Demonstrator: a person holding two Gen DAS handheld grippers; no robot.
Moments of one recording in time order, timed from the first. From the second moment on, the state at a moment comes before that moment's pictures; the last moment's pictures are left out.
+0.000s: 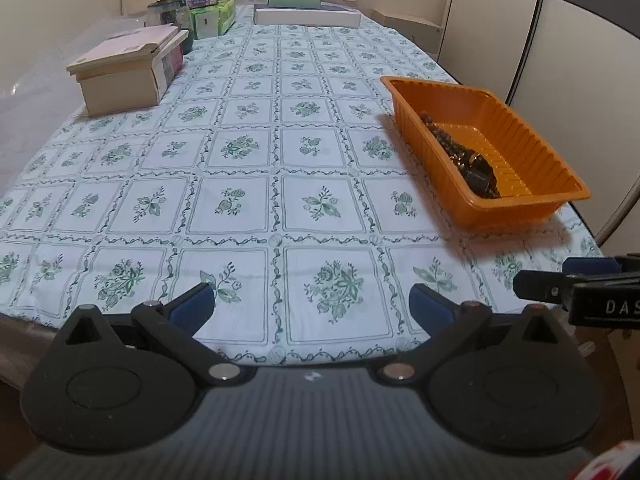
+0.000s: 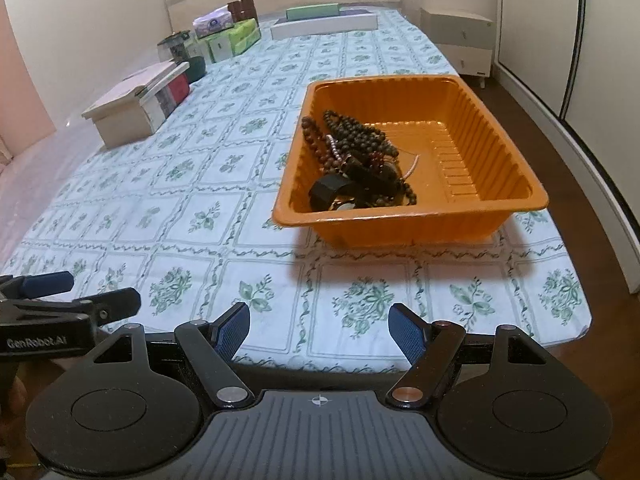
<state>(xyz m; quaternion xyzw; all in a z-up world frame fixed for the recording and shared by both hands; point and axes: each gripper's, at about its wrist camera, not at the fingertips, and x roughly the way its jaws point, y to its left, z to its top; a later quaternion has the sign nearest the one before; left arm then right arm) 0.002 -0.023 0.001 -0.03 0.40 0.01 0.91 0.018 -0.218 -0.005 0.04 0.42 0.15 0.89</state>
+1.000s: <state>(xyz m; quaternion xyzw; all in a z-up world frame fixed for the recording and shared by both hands) 0.004 -0.025 0.005 -0.05 0.40 0.01 0.91 0.020 -0.214 0.000 0.04 0.42 0.15 0.89</state>
